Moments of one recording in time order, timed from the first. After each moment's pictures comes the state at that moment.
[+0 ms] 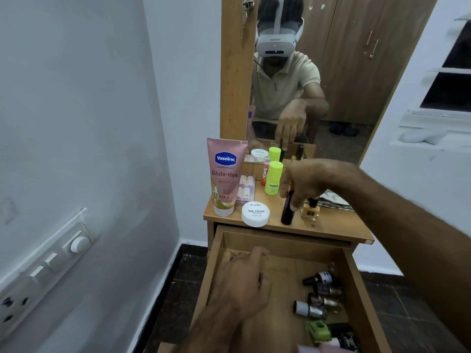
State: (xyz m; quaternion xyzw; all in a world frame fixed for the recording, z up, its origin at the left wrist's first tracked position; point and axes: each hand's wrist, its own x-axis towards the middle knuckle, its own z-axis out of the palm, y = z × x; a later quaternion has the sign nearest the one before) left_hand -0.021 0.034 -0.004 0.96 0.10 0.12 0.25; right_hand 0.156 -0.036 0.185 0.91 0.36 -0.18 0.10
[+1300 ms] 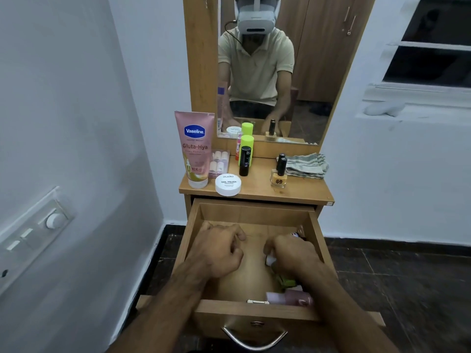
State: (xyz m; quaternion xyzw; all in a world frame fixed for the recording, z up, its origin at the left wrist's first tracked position) left_hand -0.023 0.036 -0.009 0.97 0.05 0.07 0.22; right_hand 0.071 -0.137 0.001 0.94 0.30 -0.19 -0.02
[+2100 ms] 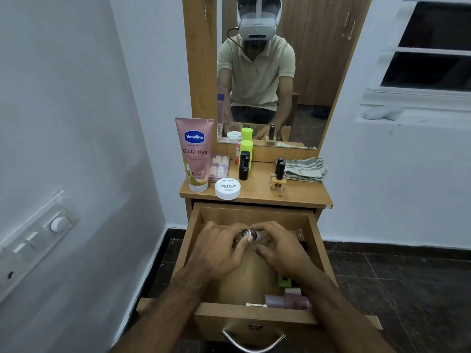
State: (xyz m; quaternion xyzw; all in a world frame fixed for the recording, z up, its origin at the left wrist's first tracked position) left_hand -0.024 0.027 -0.007 0.95 0.01 0.21 0.22; right_hand 0.074 -0.141 -0.018 0.86 0.36 -0.08 -0.36
